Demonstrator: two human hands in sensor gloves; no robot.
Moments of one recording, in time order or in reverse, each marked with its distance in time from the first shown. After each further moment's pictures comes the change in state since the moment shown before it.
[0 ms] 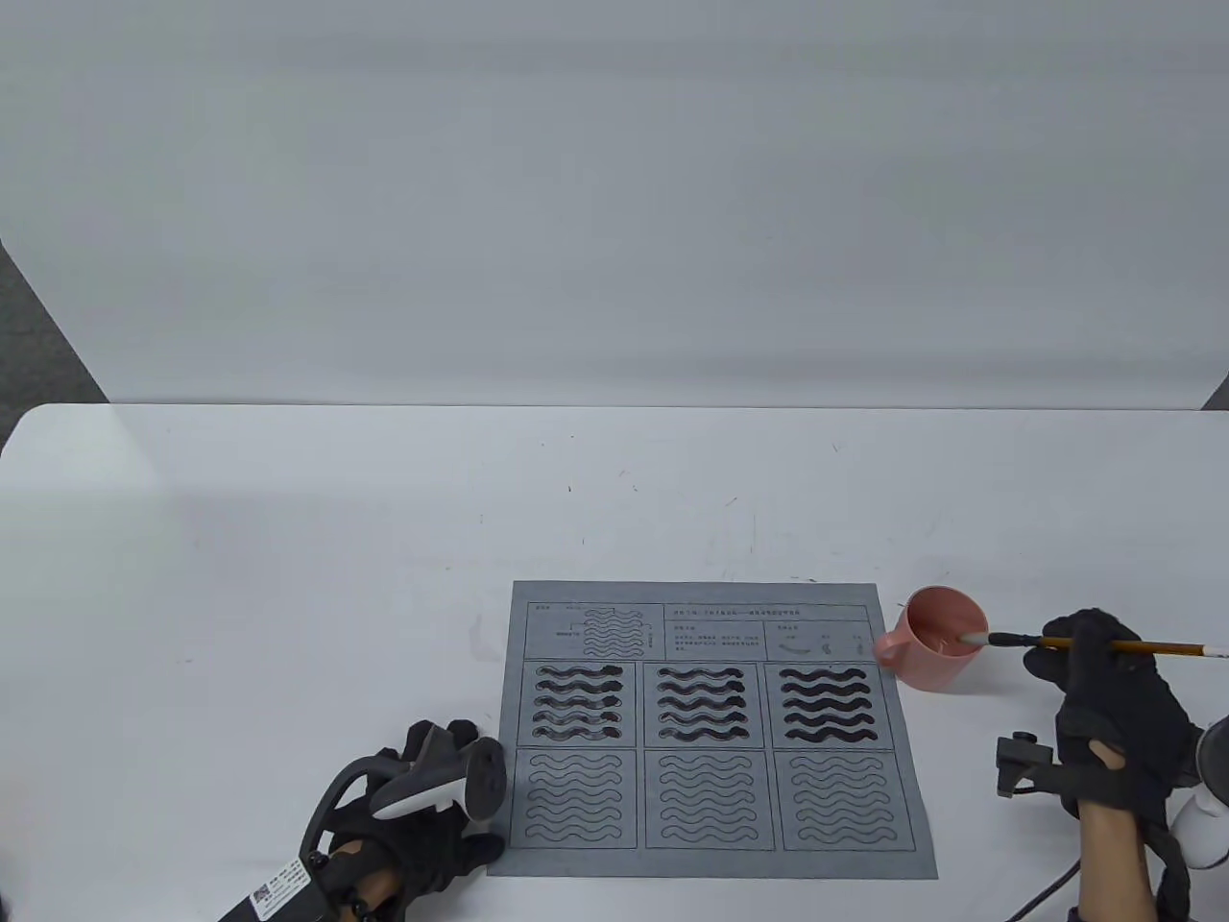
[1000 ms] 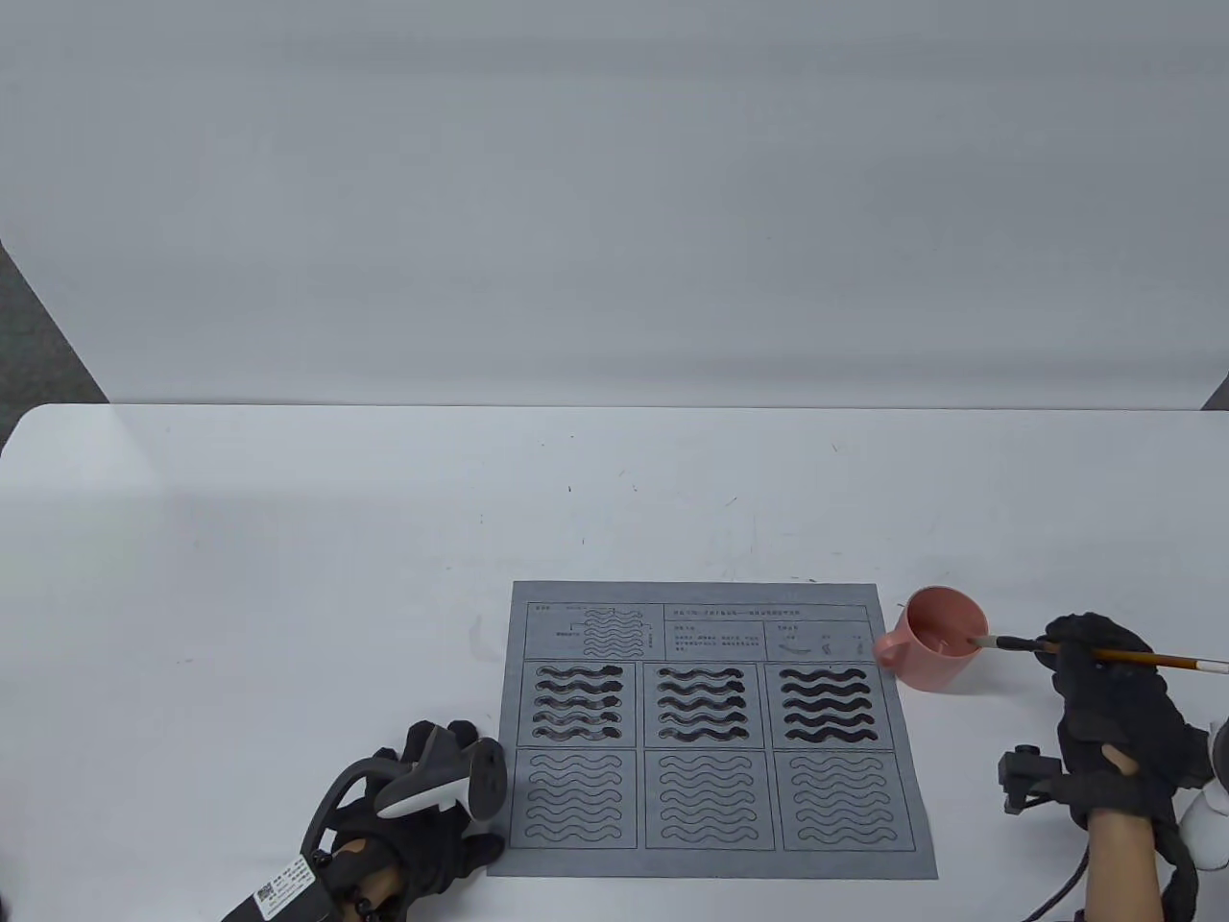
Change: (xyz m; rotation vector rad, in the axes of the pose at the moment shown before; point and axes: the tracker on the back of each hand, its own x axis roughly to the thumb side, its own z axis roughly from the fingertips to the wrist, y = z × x) left_hand 0.001 0.000 0.000 -0.016 0.020 -0.019; right_hand 0.000 -0.001 0.002 0.106 0.084 -0.109
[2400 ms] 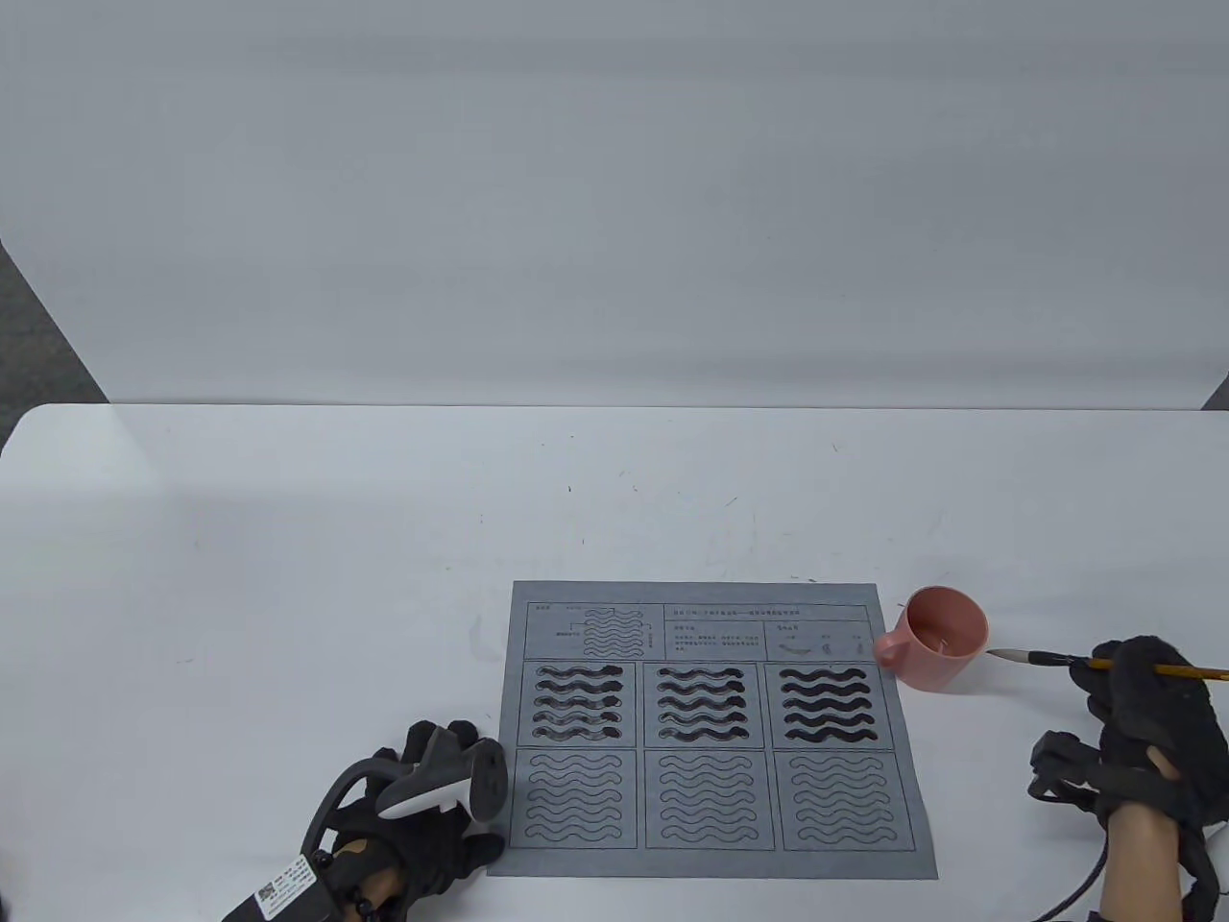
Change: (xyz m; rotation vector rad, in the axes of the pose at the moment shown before) left_hand 0.000 0.000 0.000 0.000 0.001 -0.001; right_hand -0.018 -0.027 -0.001 -0.217 0.120 -0.108
